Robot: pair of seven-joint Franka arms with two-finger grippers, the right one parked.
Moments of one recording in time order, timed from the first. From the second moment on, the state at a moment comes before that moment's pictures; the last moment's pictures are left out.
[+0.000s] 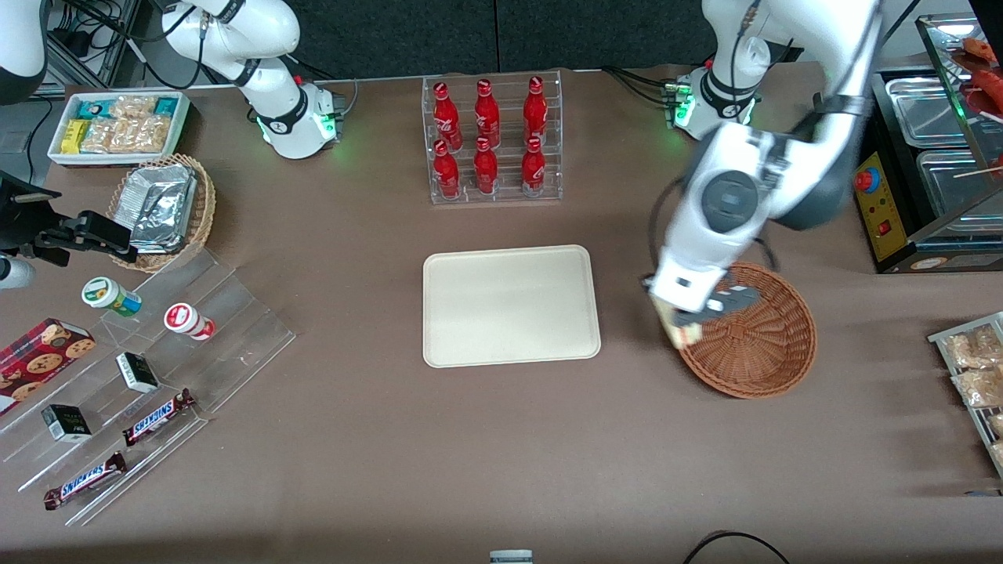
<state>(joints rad) -0.50 0.24 0.00 -1.84 0.05 1.94 -0.78</state>
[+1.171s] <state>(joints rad) -0.83 0.63 0.00 -1.54 0.03 2.08 -0.84</state>
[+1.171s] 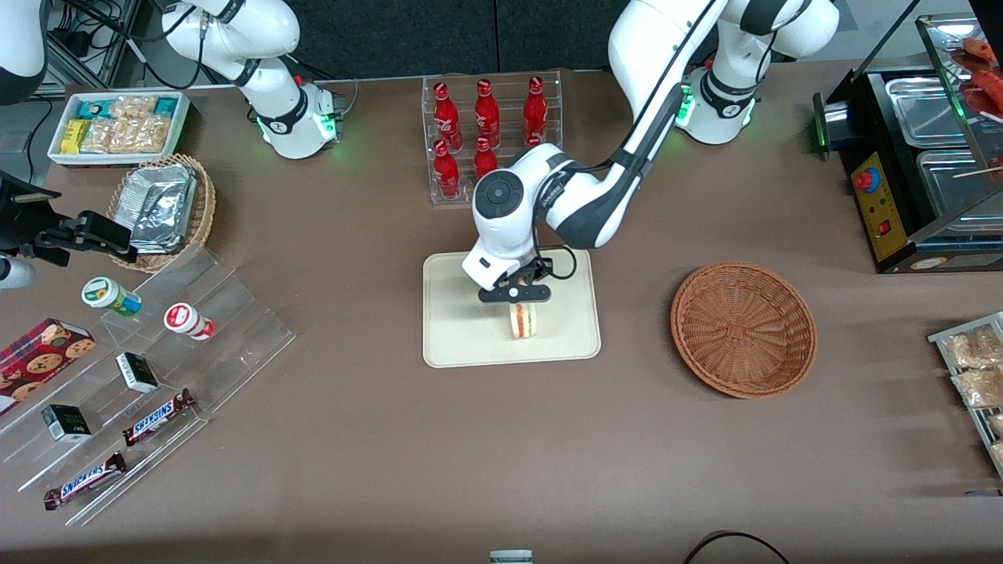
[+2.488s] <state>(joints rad) -0.88 0.68 0.00 -1.50 0.03 2.13 -0.88</state>
